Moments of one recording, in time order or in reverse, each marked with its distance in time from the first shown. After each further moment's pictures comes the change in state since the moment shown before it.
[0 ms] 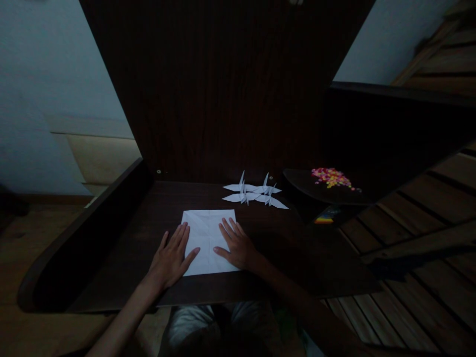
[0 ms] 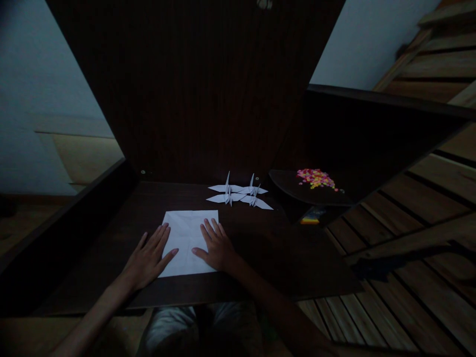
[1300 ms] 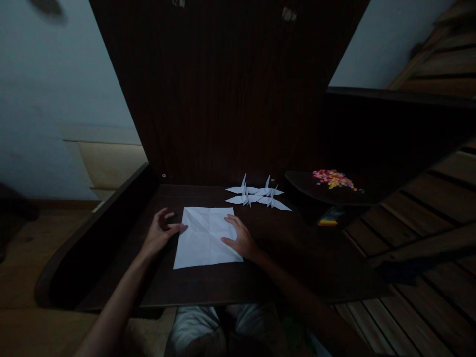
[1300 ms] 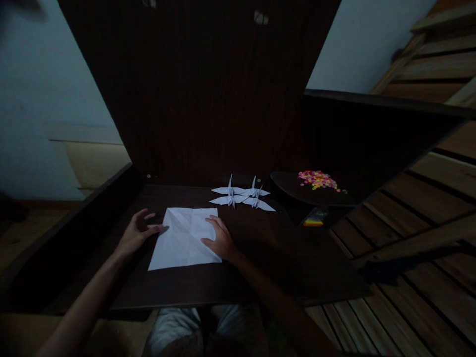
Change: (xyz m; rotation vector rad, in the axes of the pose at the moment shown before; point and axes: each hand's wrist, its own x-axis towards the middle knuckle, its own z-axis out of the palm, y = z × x) left_hand 0.044 -0.045 -0.028 -1.269 0.284 -0.578; right_hand 0.023 0.011 0.000 0.473 0.222 0.136
